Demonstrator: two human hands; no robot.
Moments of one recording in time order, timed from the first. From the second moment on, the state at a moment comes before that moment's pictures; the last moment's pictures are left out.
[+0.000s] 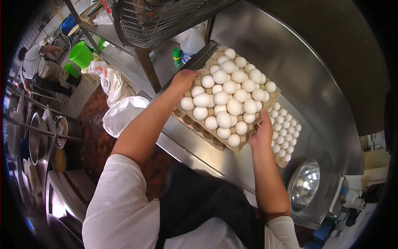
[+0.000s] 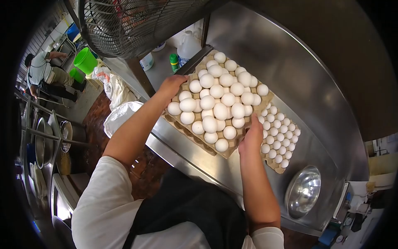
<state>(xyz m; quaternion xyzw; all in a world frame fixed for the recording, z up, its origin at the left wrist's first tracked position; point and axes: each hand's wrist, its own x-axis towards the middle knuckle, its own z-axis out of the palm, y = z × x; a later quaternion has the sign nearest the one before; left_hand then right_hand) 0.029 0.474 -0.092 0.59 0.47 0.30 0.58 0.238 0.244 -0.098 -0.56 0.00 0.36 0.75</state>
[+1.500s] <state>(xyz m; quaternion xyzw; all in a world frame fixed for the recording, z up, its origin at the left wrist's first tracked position) 0.152 0.608 -0.088 0.74 0.27 -0.15 0.60 0.041 0.210 -0.169 -0.37 -0.04 0.55 0.75</state>
